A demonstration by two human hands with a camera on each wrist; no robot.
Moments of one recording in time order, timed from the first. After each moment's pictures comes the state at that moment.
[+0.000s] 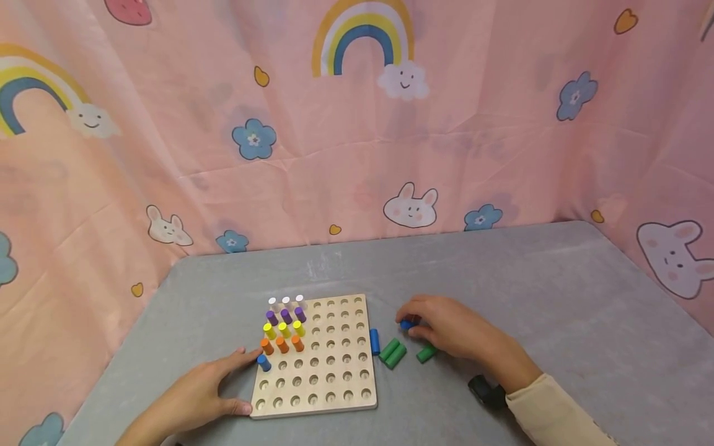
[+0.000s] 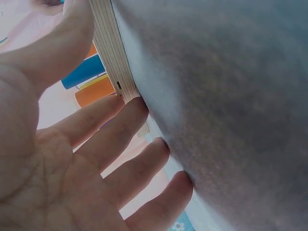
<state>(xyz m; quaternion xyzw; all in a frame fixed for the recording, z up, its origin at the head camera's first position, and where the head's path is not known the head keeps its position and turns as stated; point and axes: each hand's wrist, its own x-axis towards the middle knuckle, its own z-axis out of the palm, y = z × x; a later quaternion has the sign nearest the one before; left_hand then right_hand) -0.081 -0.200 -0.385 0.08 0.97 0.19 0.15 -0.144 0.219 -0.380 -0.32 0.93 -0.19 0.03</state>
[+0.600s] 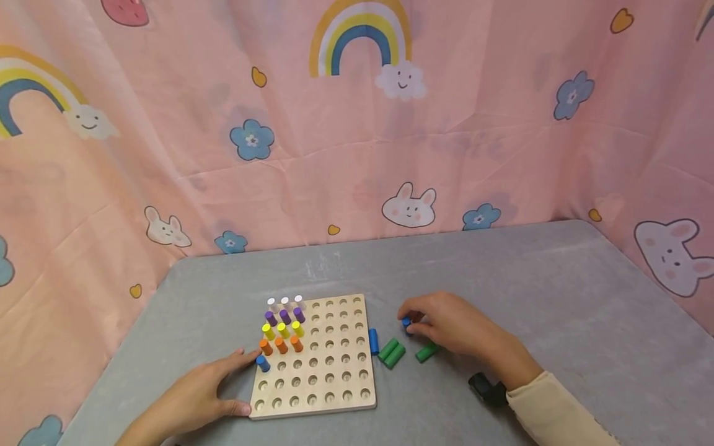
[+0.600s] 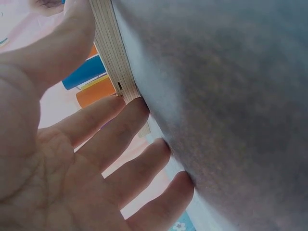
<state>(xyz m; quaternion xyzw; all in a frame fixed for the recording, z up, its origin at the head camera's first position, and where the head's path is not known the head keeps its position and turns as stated) -0.081 -0.200 -0.384 0.08 0.97 0.18 0.15 -0.145 0.221 -0.377 -0.28 0.94 -0.19 0.03</state>
